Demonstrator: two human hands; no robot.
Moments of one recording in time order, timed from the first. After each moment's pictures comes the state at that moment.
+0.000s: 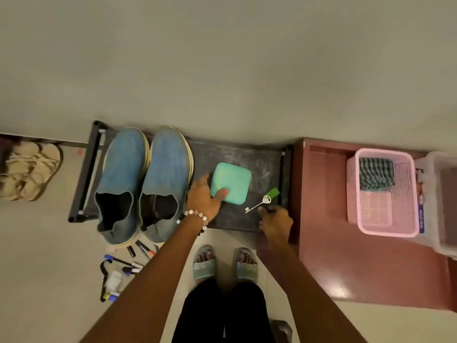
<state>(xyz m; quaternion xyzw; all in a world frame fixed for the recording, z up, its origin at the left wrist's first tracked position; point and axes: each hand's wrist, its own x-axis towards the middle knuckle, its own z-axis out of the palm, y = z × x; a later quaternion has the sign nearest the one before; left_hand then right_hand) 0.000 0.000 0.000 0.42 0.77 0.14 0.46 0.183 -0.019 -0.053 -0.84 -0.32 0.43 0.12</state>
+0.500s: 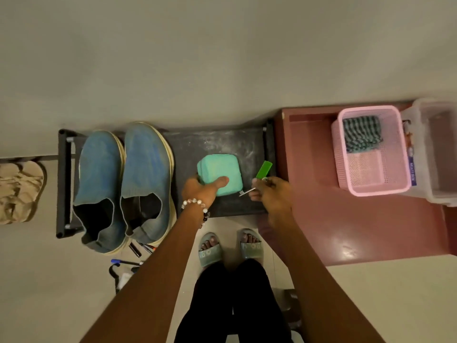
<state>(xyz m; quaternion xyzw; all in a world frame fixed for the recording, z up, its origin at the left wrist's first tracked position) 0.031 0.004 -0.007 0.20 0.80 0.17 0.54 0.192 -0.004 -0.014 -0.77 -0.21 0.53 0.29</state>
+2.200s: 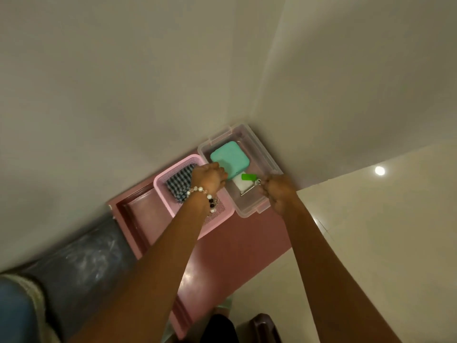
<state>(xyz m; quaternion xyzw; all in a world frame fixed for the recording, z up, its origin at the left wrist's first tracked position) 0.472 0.112 0.104 0.31 0.65 0.16 0.67 0.610 0.025 0.088 -0.76 0.02 0.50 0.40</state>
